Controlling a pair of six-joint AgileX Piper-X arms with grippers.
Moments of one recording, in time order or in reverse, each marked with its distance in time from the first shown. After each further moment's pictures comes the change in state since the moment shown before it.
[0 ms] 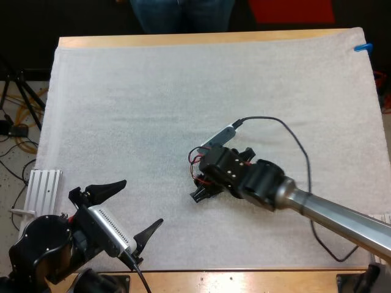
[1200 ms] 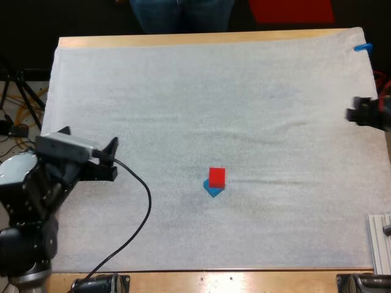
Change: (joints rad) left arm 0.675 0.258 0.000 -0.275 0.129 0.001; right arm -1.021 -0.443 0.000 0.178 -0.291 -0.236
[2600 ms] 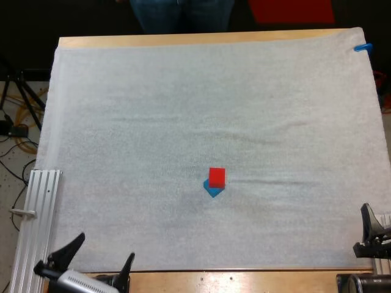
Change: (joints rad) left arm -0.058 -0.674 0.041 0.599 0.055 0.077; right arm 0.039 -1.094 0.507 0.165 -0.043 0.079
